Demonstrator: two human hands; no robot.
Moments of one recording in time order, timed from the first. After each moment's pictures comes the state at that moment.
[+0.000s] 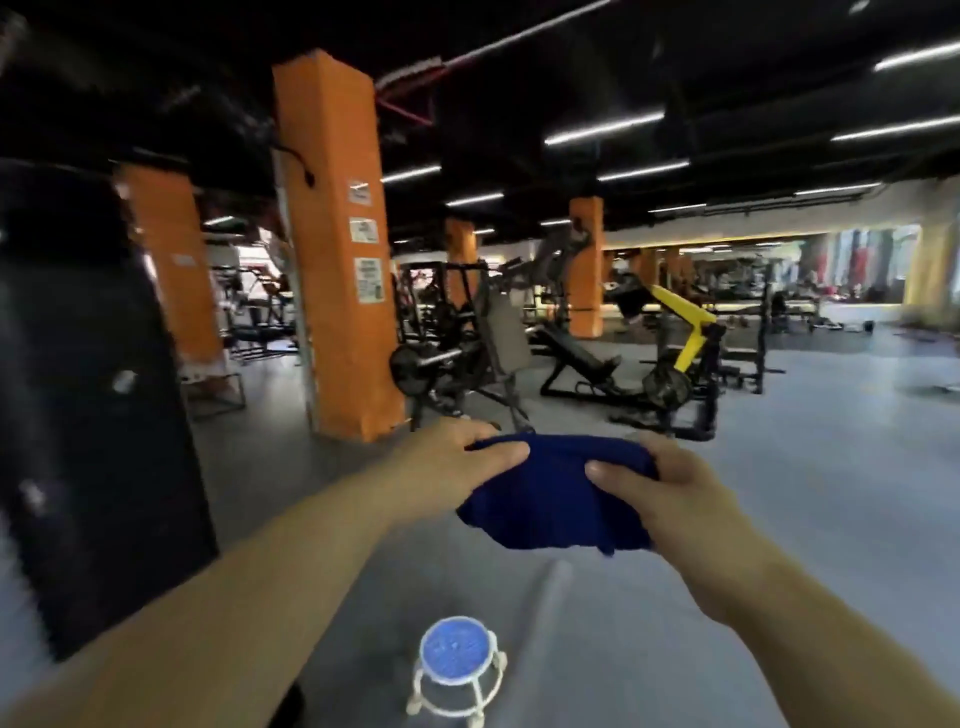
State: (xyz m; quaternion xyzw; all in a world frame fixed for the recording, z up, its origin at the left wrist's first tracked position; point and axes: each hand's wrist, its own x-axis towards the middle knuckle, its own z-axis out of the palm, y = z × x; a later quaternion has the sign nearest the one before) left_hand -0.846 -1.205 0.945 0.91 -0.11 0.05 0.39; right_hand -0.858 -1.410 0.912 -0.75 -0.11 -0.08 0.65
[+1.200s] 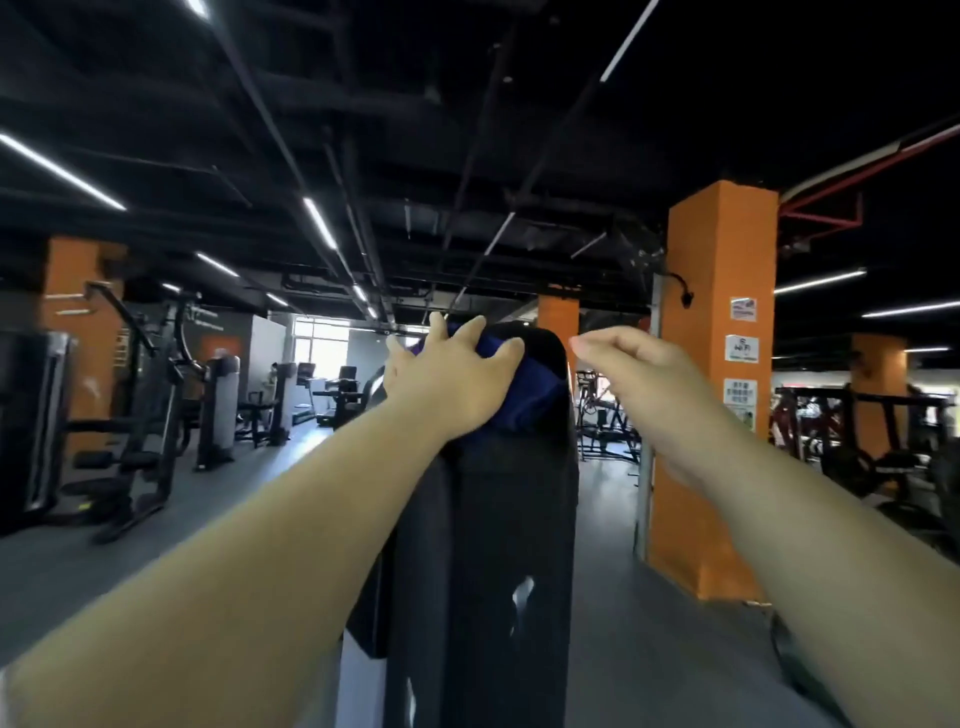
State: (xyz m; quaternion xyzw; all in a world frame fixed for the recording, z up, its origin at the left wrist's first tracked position) left_hand -0.830 -0.887 1.127 0.82 0.38 0.42 0.11; right_hand -0.713 -1.019 1.120 -0.59 -0.54 -0.04 0.60
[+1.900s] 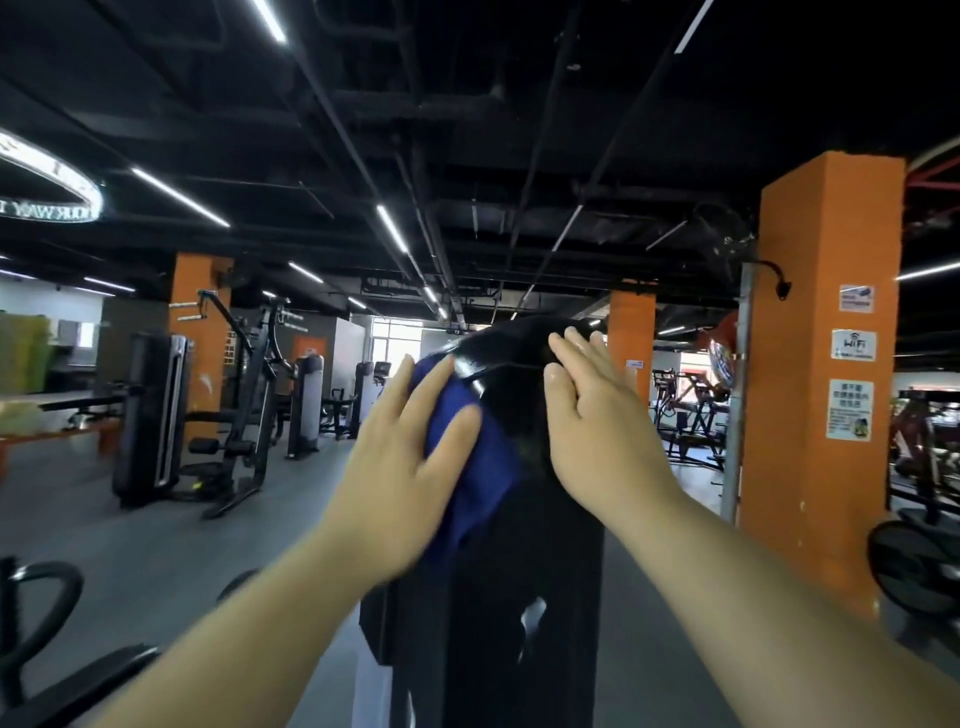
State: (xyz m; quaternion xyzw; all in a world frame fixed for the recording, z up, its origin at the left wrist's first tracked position) left_hand -0.866 -0.893 1.044 0.77 0.23 0.58 0.14; right_hand -0.709 -0.953 1.086 -0.60 -0.61 -0.20 0.48
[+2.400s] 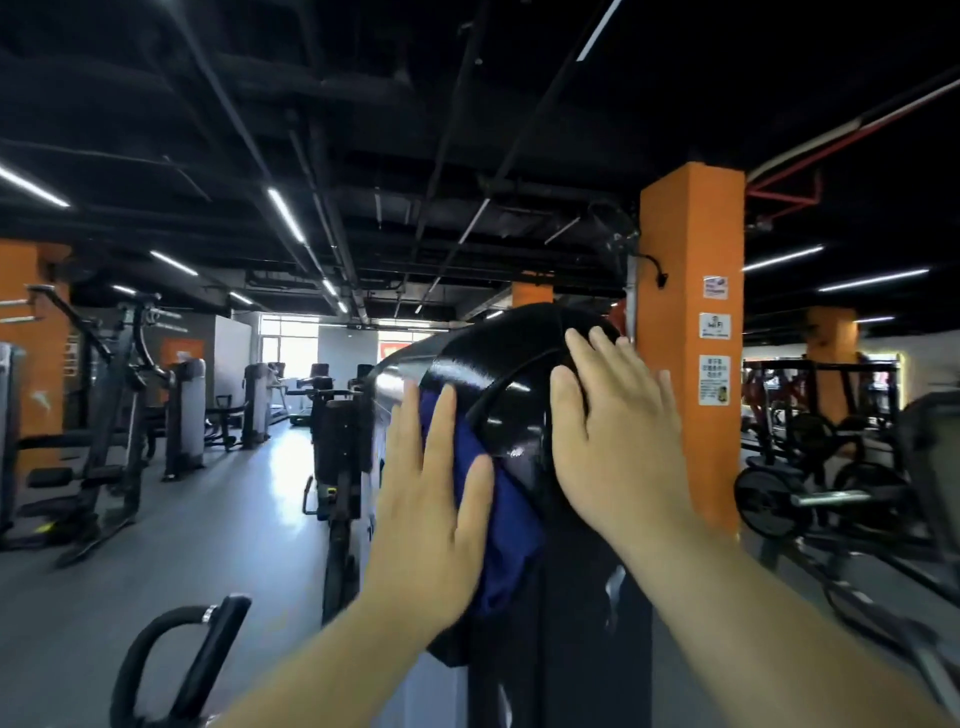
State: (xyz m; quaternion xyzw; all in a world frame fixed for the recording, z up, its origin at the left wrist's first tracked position) left_hand -0.879 -0.838 0.991 0.78 0.13 0.60 0.12; right_hand -0.770 -0.946 1.057 -0.69 -0.46 -0.34 0.43
